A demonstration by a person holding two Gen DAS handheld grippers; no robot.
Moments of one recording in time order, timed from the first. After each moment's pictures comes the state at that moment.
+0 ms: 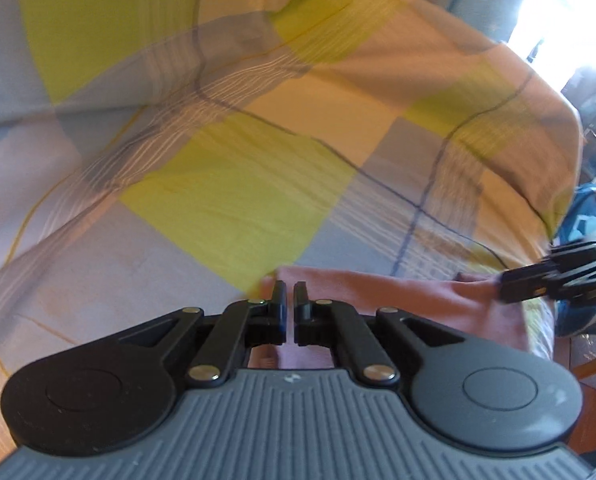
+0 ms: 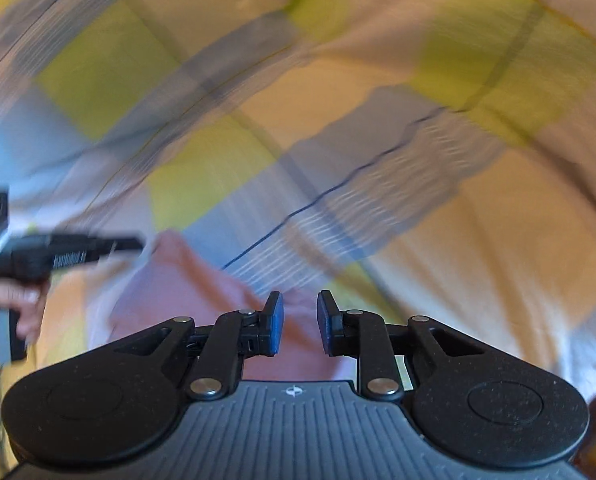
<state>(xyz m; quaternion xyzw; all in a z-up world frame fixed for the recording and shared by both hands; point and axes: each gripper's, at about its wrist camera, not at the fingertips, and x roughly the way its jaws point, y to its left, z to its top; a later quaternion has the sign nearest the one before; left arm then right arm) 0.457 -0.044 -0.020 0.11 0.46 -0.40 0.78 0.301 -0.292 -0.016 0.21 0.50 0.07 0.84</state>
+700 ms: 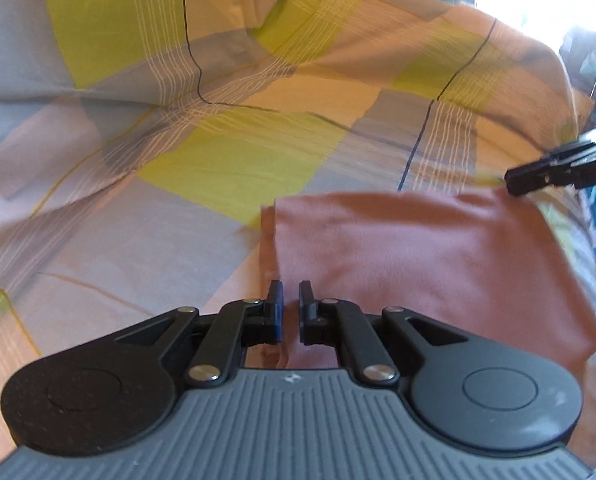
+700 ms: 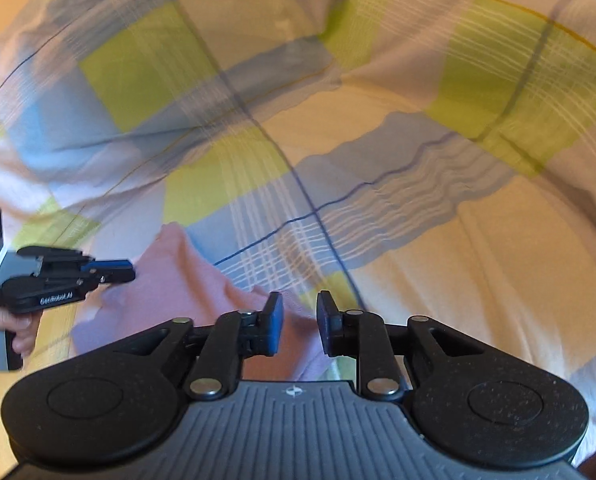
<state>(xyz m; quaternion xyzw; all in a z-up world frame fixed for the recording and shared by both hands) 0.381 -0.009 -0.059 0.19 0.35 -0.38 0.84 0.275 -0.305 -0.036 0.16 0.41 0.11 0.89</state>
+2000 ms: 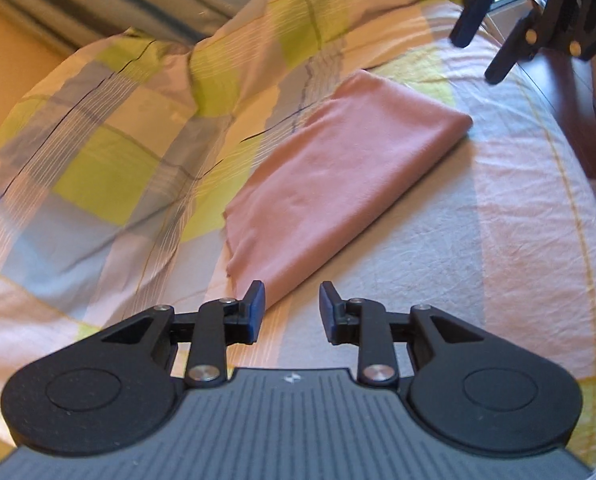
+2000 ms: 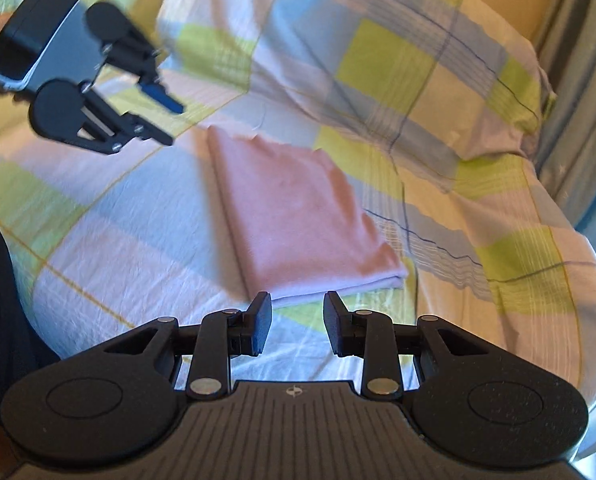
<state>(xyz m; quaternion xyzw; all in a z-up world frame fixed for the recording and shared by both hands) 0.150 -0.016 -0.070 0.50 0.16 -0.31 0.79 0.075 -0.187 -0.016 -0.28 0.31 0.19 0.89</state>
